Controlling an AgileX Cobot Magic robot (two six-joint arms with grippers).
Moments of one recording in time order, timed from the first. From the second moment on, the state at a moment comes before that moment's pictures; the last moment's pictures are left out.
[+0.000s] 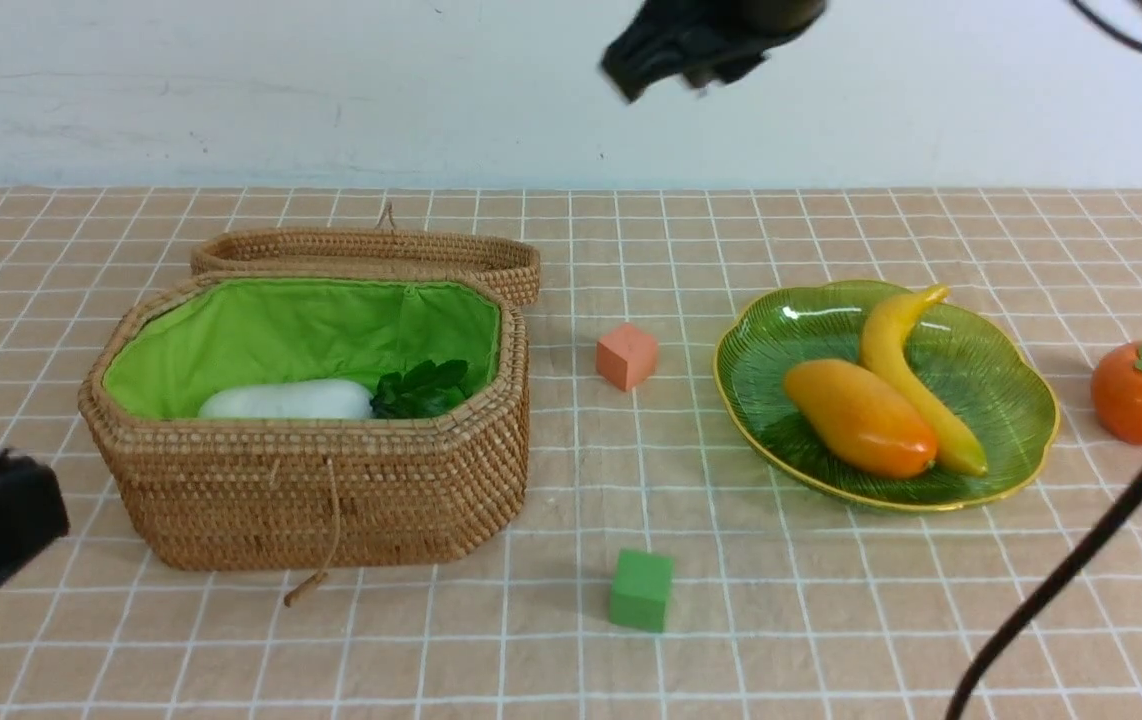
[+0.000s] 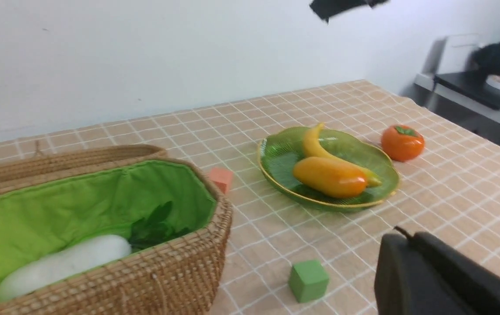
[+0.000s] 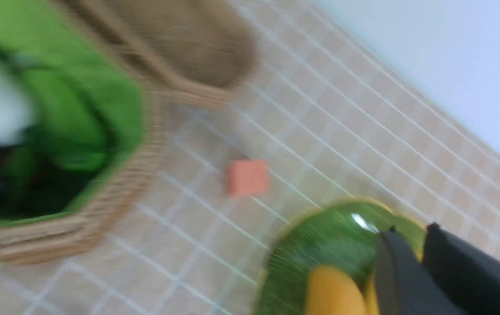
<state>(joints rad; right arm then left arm) 0.58 1.88 -2.24 -0.29 1.25 -0.02 -0.76 0.39 -0.60 0.21 0.43 -0.33</state>
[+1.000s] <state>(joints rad) -0.46 2.11 -1.65 0.55 0.83 -0.08 -0.76 0.39 -0.60 0.00 0.48 0.00</state>
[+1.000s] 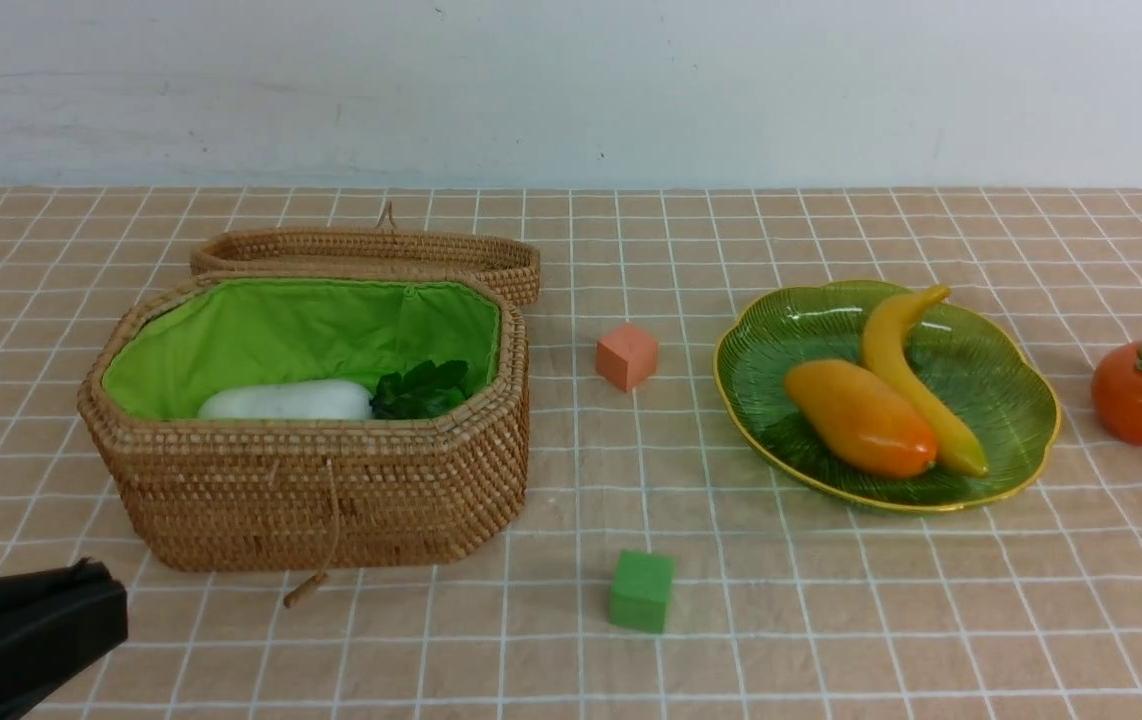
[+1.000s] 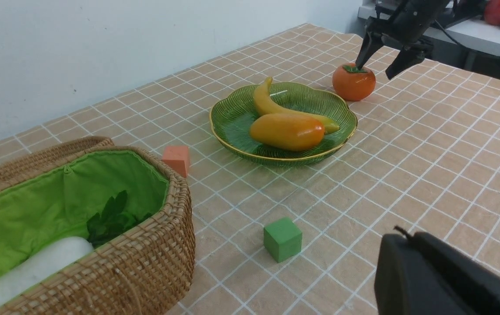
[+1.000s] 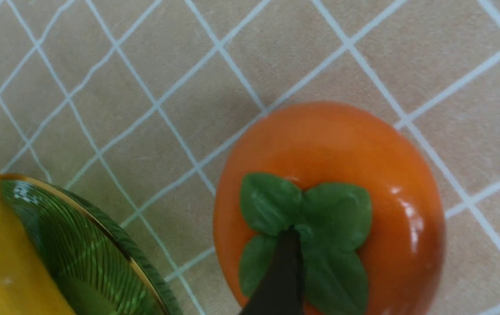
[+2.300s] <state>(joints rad) -0.28 1.92 -1.65 0.67 0.90 -0.32 -0.76 0.39 -0.60 0.00 0.45 0.00</state>
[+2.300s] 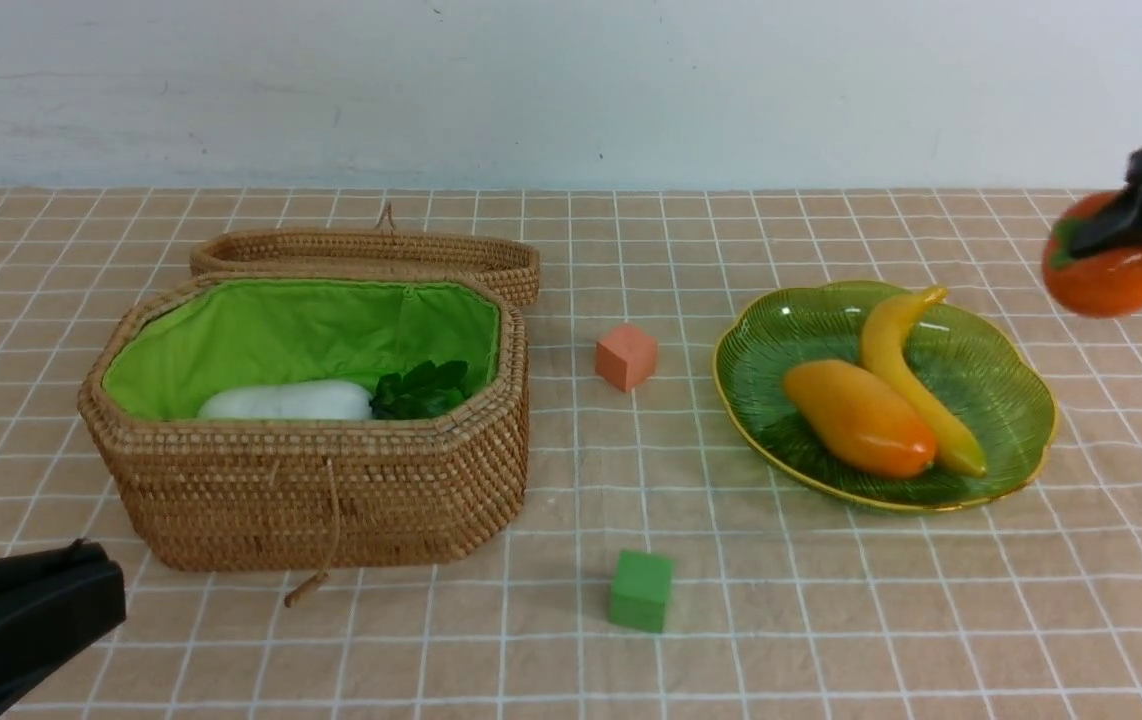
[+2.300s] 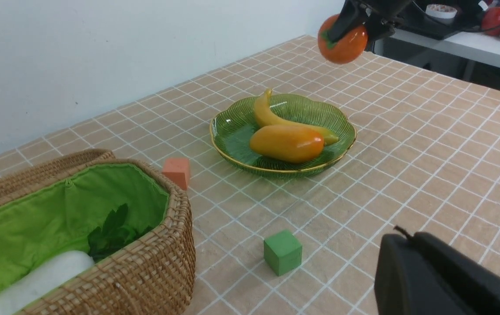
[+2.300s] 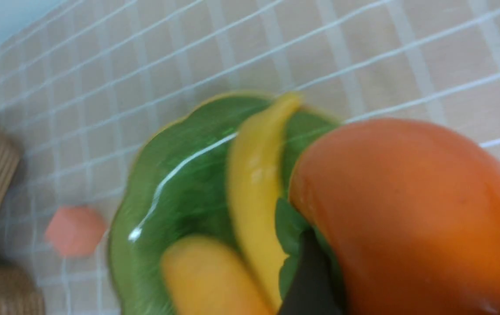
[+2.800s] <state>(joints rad) -0.11 1.95 -1.67 0.36 0.94 -0.22 -0.76 0.39 -0.60 0.00 0.45 0.00</state>
